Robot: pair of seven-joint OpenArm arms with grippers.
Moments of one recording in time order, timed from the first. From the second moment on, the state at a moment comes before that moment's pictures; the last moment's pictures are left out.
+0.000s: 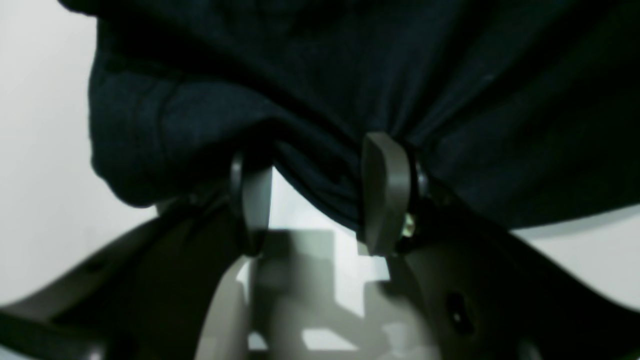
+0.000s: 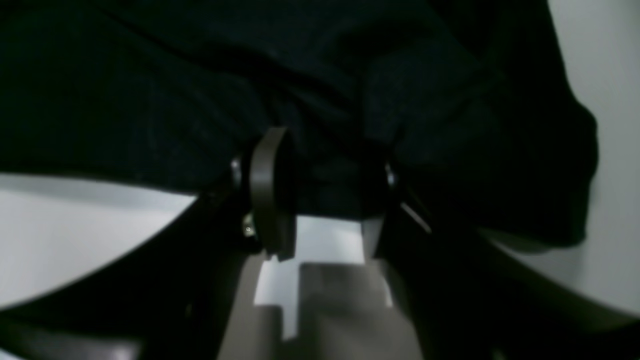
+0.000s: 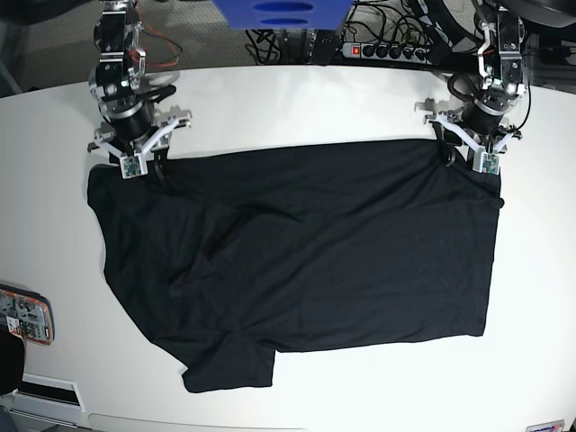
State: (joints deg) left arm 28.8 -18.7 -12.2 88.1 -16.1 -14.5 19.3; right arm -26.0 10.3 10.6 89.0 -0.9 18.7 -12.3
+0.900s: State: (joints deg) left arm 33.8 -18.7 -12.5 90.3 -16.4 -14.1 17.2; right arm -34.1 10.1 11.0 100.5 -2.9 19.7 -21.3
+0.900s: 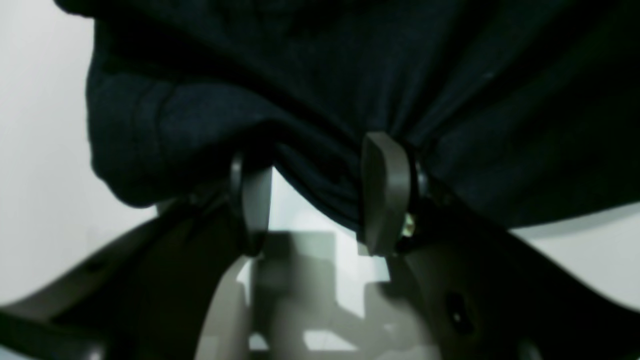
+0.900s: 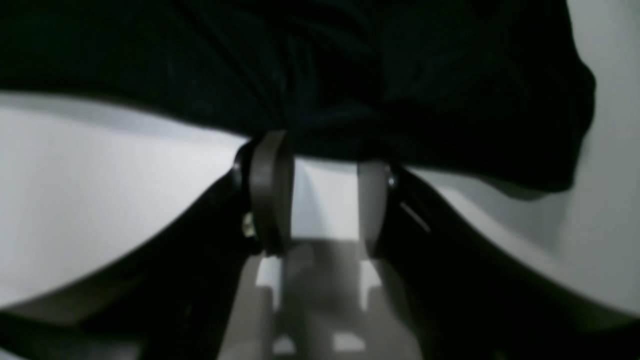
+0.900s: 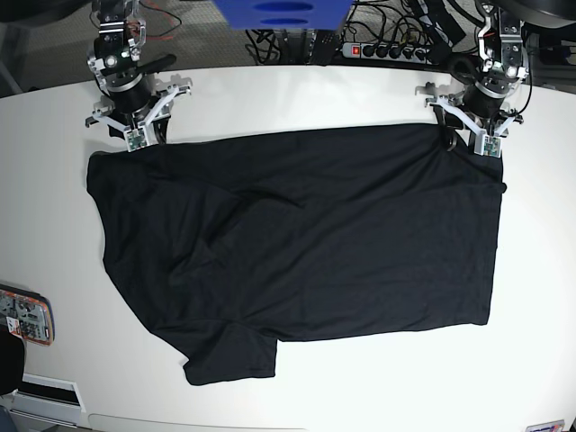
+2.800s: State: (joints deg) left arm 33.8 -16.4 -12.8 90.4 -16.2 -13.6 16.9; right arm -15.0 9.9 8.9 87.8 -2.0 19.3 -24.5
